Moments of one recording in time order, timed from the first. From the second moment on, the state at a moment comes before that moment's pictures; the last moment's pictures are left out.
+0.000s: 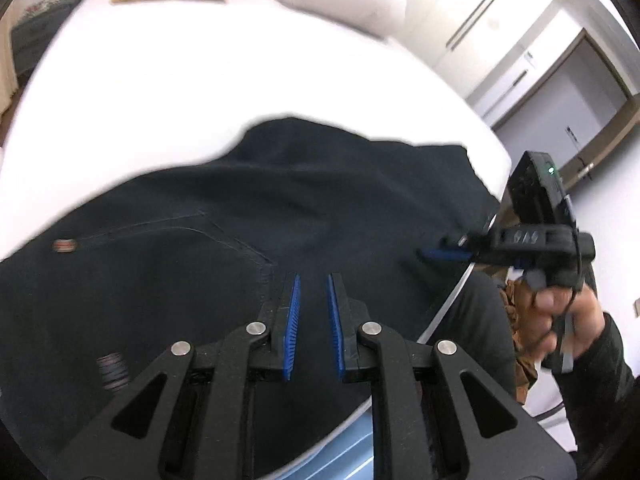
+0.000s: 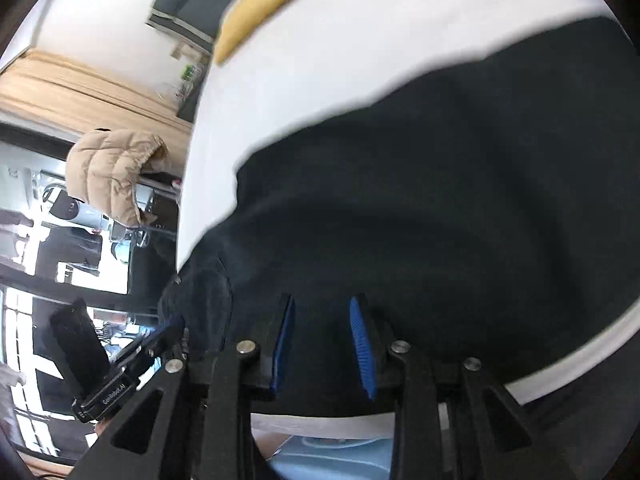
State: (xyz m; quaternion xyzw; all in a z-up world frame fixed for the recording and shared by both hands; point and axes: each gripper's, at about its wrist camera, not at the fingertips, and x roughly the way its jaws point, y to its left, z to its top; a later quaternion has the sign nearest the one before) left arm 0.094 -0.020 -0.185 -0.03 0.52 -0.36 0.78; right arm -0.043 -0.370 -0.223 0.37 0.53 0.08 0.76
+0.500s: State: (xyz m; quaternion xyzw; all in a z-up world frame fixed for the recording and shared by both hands) left arm 0.073 0.013 -0.202 -0.04 0.55 -0.35 0.76; right arm -0.073 -0.406 -0.182 0.36 0.51 0.05 0.78
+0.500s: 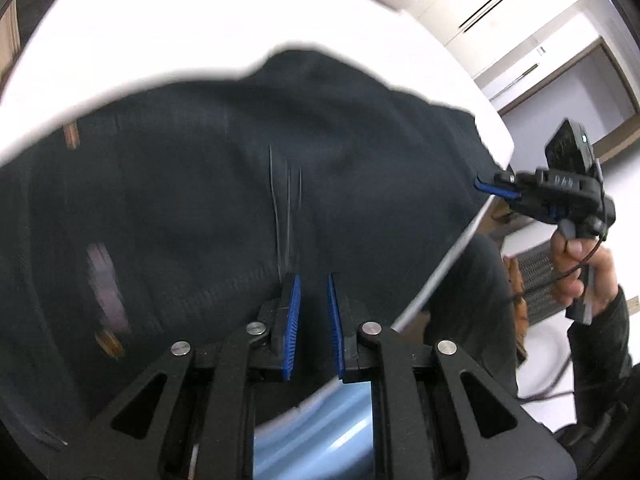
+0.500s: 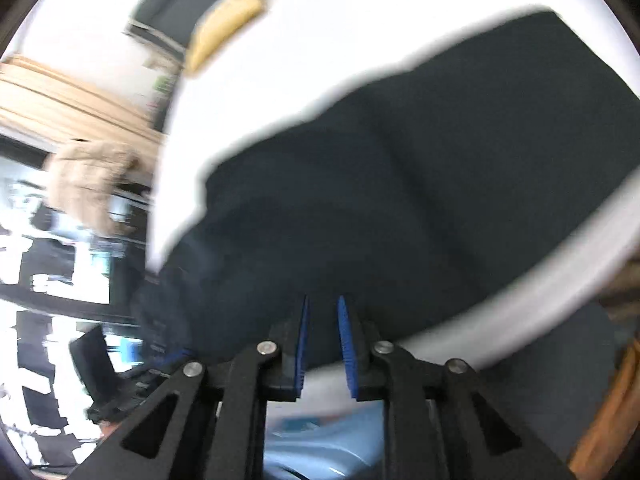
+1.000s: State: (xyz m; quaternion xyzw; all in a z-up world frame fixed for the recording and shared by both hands) left arm 0.143 -0.044 -0.222 -0.02 0.55 -0.35 0.76; right arm 0.120 -0.325 -0.256 0.41 0.55 0.20 0.70
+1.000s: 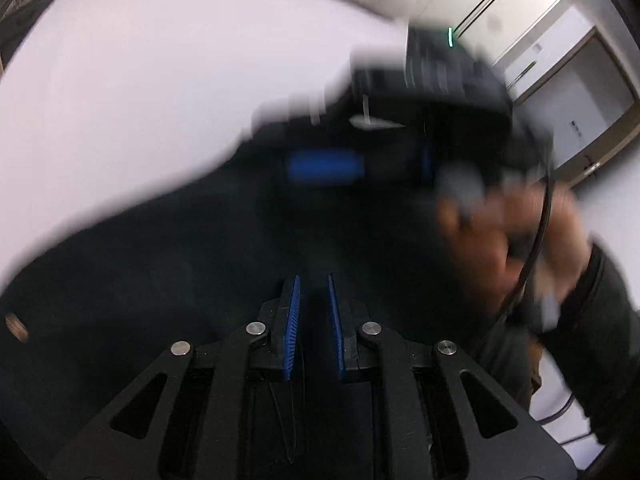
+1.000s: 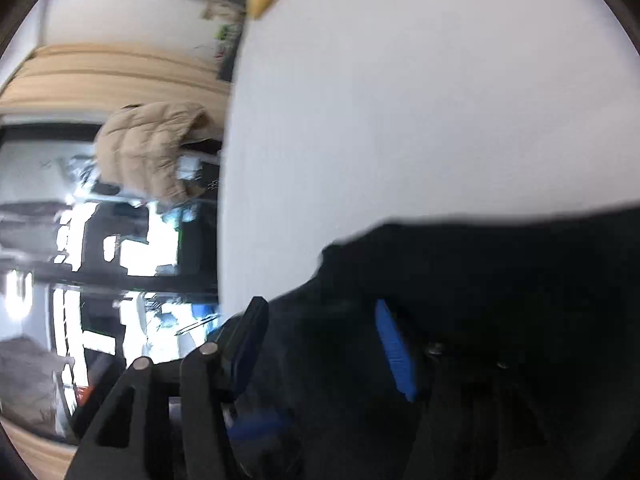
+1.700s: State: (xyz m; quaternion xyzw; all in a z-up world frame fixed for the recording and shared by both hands) left arm 0.167 -0.154 -0.215 0.02 0.54 -0.41 0.73; right arm 0.002 -0.470 -0.268 0.52 0.46 0.11 0.71
